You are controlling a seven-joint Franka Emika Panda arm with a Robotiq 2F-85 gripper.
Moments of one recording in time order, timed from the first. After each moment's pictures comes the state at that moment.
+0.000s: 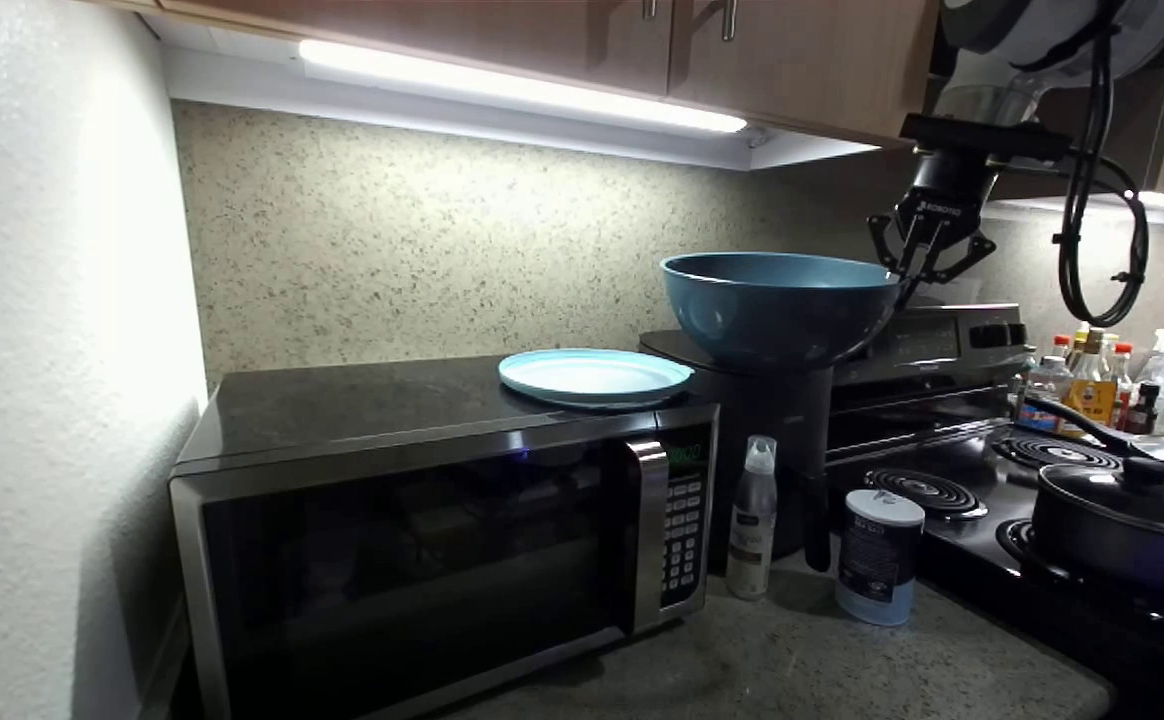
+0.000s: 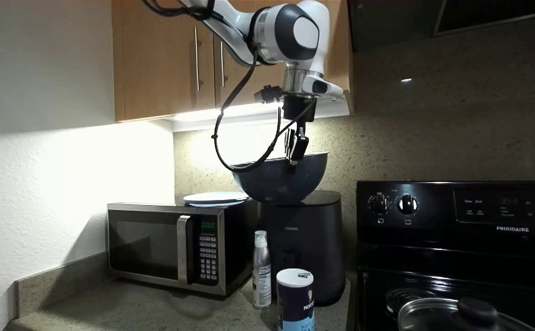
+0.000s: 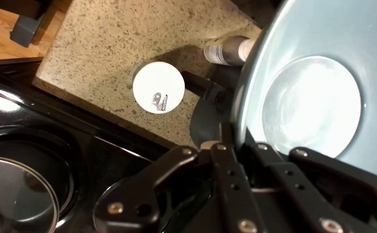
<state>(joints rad) -0.15 -0.05 -0.15 -1.82 0.24 1.85 0.65</state>
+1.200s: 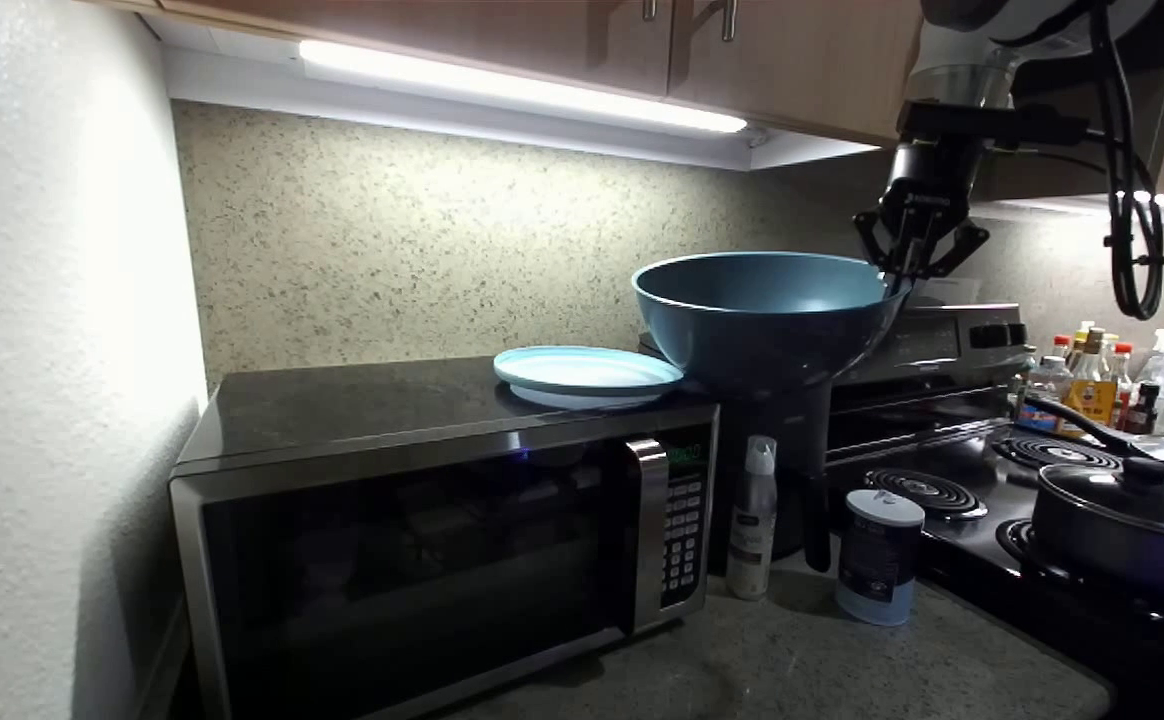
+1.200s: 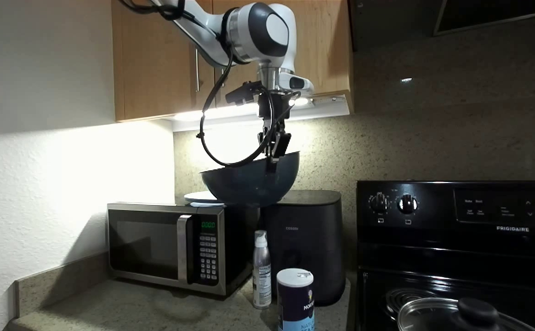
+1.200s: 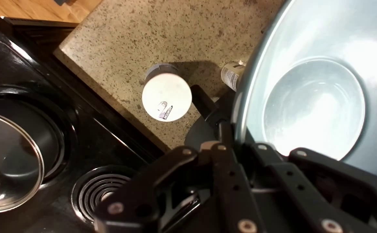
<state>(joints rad) -0.10 -0.12 -0.08 -1.87 0.10 1.81 0.52</state>
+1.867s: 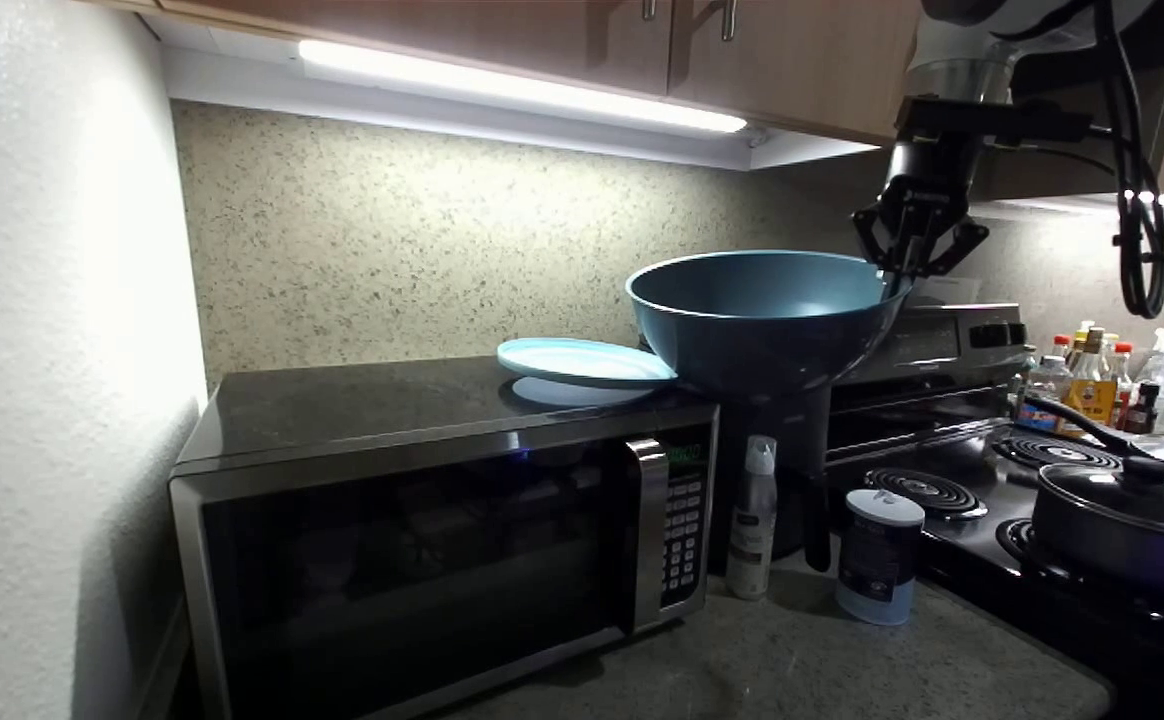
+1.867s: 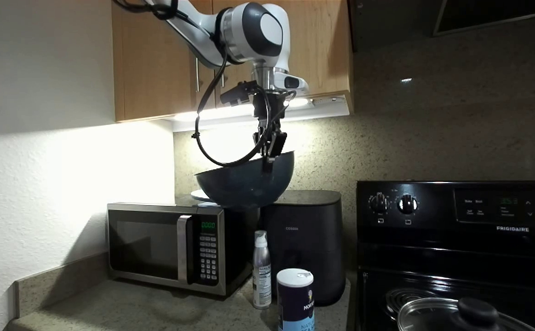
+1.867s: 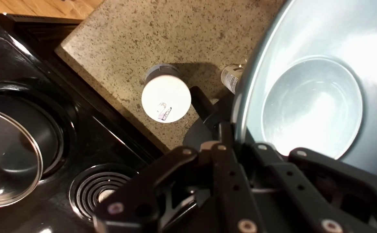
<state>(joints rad) -0.10 -0.13 -0.07 -1.89 0.09 1.82 0.51</state>
